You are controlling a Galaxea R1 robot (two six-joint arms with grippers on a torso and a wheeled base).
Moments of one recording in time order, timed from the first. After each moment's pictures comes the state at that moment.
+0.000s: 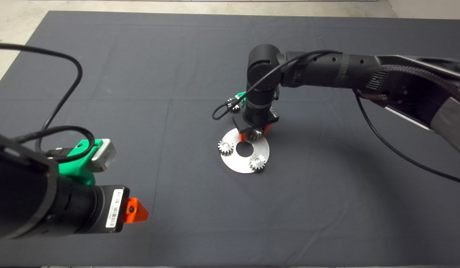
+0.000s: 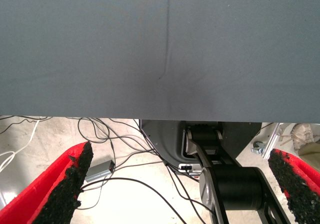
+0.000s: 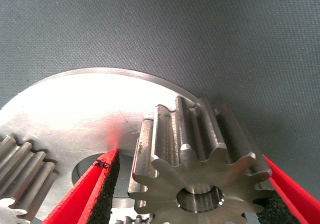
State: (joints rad) left arm -0.72 2.24 -0.30 0.03 1.53 -1.99; right arm 0.33 2.97 -1.61 -0.24 -1.54 1.05
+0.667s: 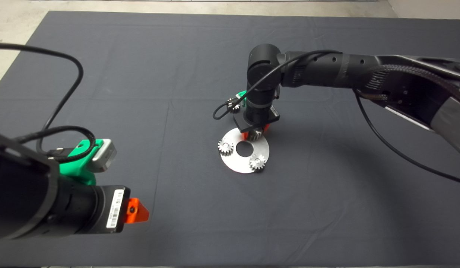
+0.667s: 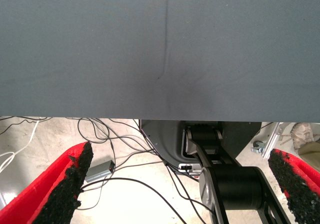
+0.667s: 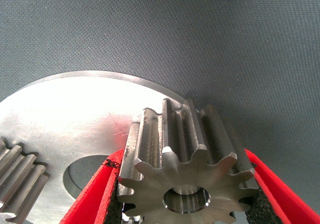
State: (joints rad) left arm -0.72 2.24 -0.30 0.03 1.53 -1.99; right arm 0.33 2.97 -1.61 -0.26 -1.55 1.05
